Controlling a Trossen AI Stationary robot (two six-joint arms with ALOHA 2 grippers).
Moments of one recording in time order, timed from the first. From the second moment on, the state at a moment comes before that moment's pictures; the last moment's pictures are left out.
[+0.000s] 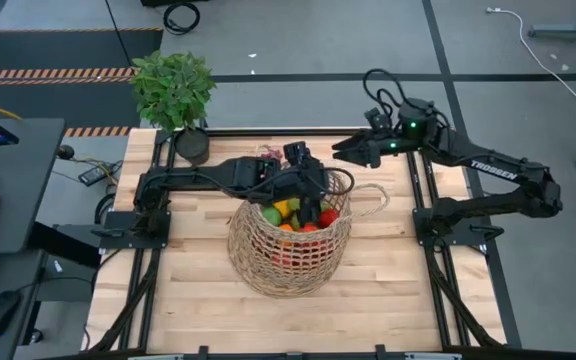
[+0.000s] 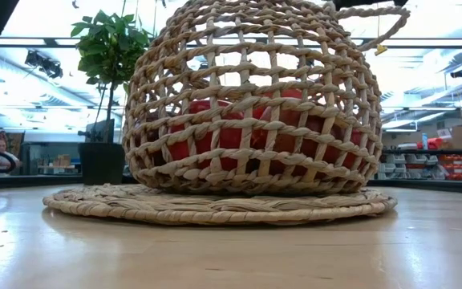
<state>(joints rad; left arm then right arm) -0.09 2.00 2.24 -0.96 -0.54 0.12 -0.45 1.03 1.01 -0.15 -0.52 0.70</state>
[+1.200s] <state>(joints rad) 0.42 1.87 2.32 -1.38 -0.29 -0.18 -0.49 0.95 1.01 -0.27 -0.33 0.61</state>
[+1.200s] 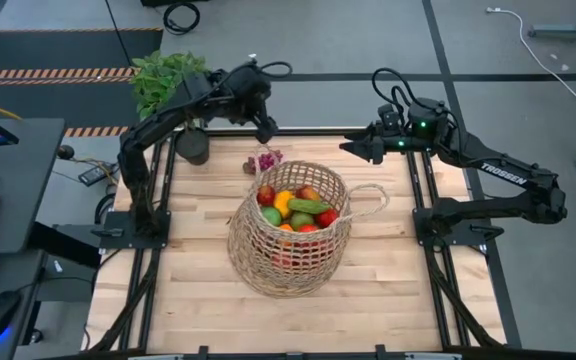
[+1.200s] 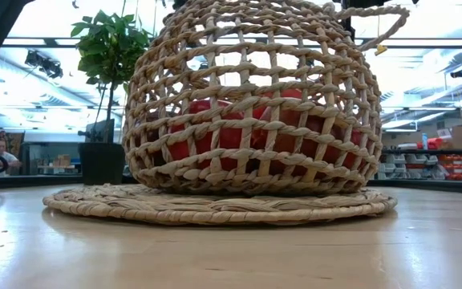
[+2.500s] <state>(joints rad) 0.58 1.89 1.36 -0.47 -0.03 -0.35 -0.35 0.95 1.01 -0.26 -0.20 0.61</state>
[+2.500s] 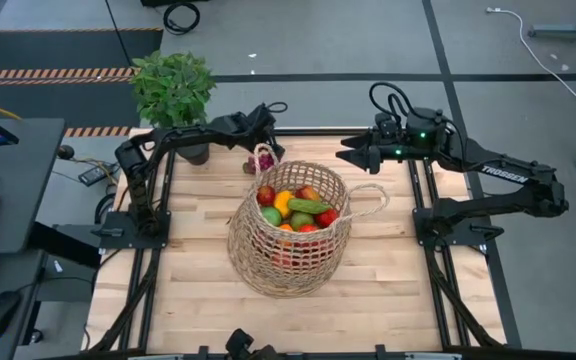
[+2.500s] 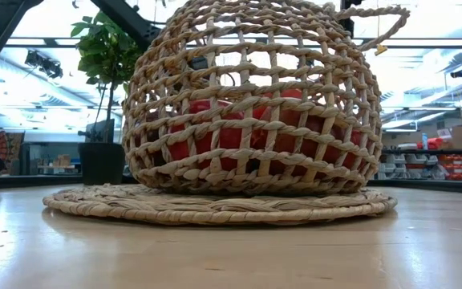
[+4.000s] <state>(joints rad) 0.58 1.92 1.24 -0.50 -0.03 -0.29 -0.30 0.95 1.01 -0.26 -0.18 0.62</state>
